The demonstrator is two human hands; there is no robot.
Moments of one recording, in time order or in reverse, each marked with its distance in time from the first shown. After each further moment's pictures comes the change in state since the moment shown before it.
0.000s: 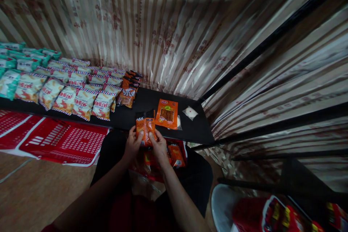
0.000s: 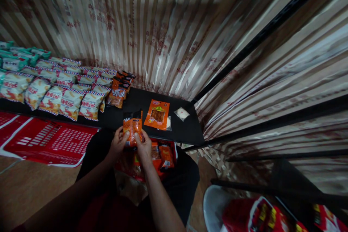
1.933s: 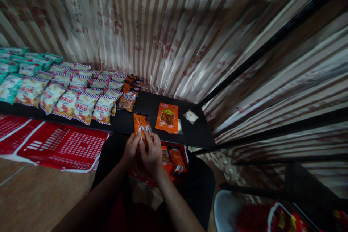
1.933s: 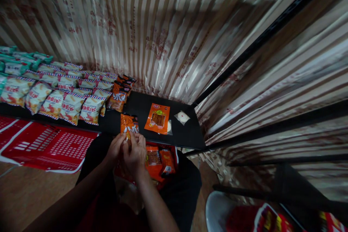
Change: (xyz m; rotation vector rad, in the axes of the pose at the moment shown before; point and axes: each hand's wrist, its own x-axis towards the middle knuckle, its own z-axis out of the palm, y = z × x) left_hand -0.003 0.036 -0.002 -0.169 -0.081 -0.092; right_hand -0.023 -0.022 0.021 -0.924 -0.048 -0.564
